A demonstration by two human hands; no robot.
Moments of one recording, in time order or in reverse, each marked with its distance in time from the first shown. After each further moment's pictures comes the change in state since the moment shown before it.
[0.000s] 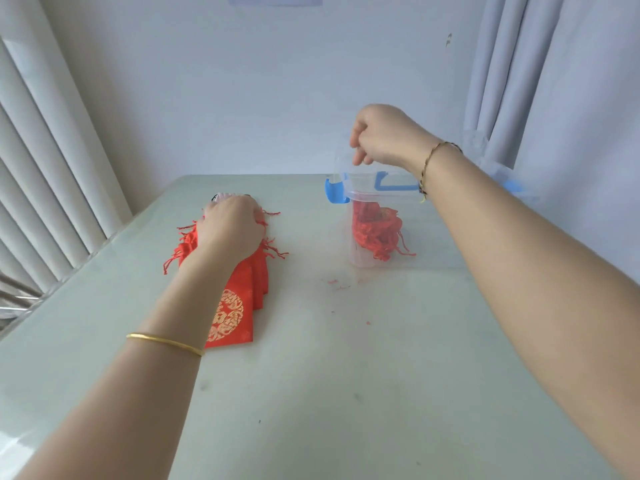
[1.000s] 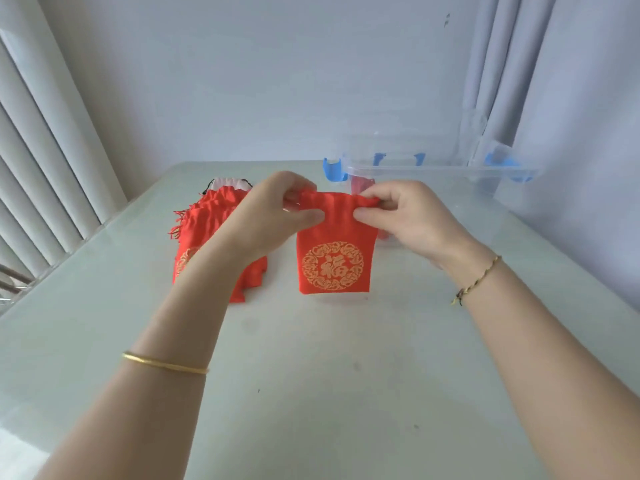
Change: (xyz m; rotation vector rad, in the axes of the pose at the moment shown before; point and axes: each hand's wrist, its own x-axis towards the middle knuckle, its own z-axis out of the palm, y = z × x) left_hand -0.050 0.031 -0.001 -0.577 -0.150 0.341; right_hand -0.110 0.045 0.057 0.546 -0.023 -0.121
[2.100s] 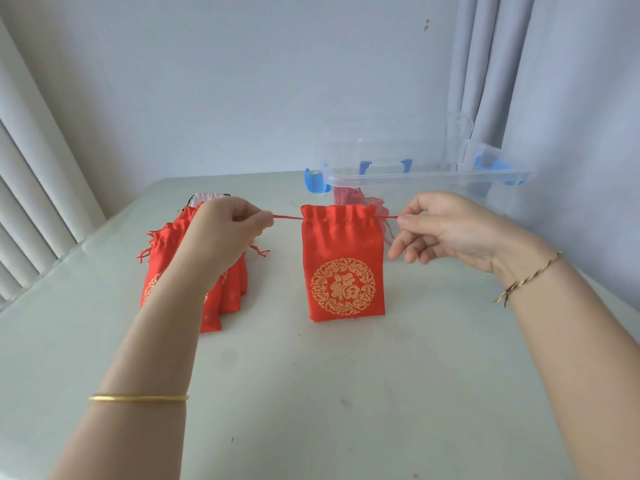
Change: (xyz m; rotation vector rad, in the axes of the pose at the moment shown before) left_hand 0.016 -0.026 0.000 -0.003 0.205 -0.204; right_hand -0.006 0.027 -0.055 0.185 -0.099 0.360
